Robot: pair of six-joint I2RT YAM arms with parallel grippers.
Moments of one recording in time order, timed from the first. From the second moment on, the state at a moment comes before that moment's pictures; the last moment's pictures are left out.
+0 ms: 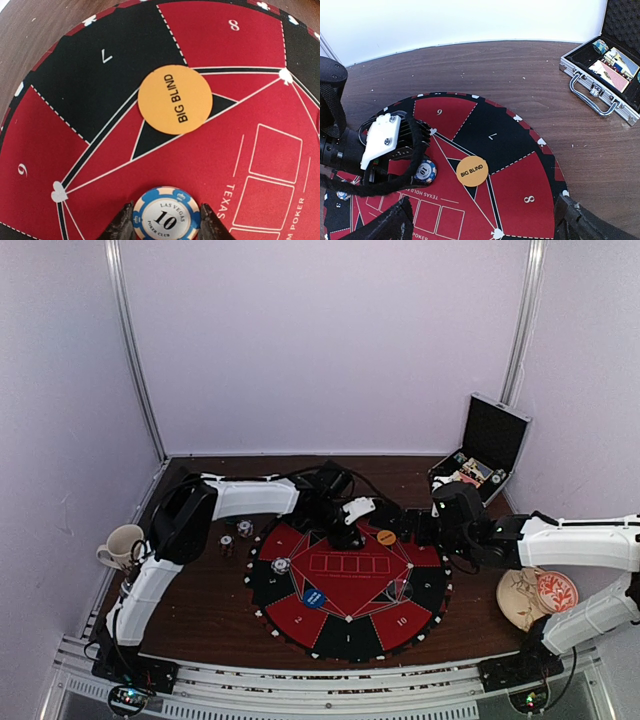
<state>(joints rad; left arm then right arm) -0.85 2.45 1.96 -0.46 0.30 0.41 0.78 1.27 0.70 -0.03 0.48 0.50</state>
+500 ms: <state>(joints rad) -0.85 2.29 1.89 -0.50 0.25 0.39 0.78 1.27 0.71 -0.03 0.45 0.47</state>
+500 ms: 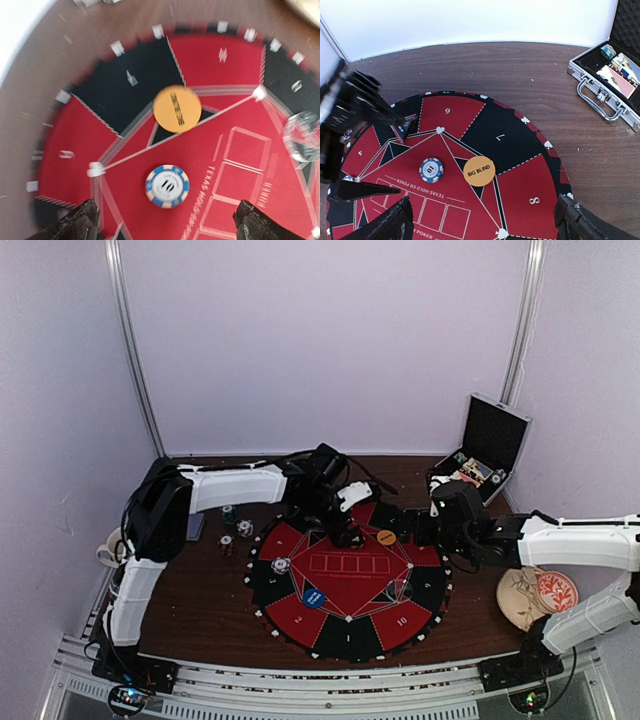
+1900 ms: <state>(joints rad) -0.46 1.31 0.82 -0.09 0.26 0.47 0.83 1.99 1.38 -0.36 0.22 0.34</state>
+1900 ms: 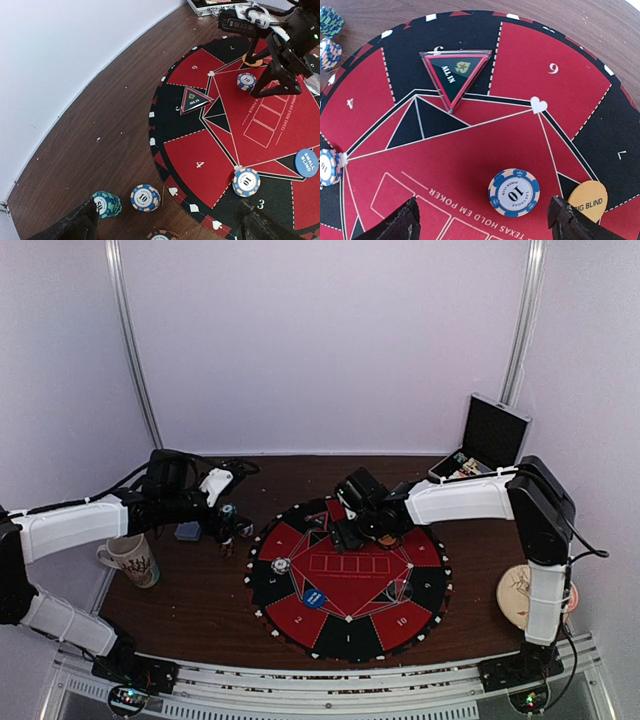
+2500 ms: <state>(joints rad) -0.46 1.25 0.74 0.05 0.26 0.47 0.81 2.06 1.38 -0.35 0.22 0.32</state>
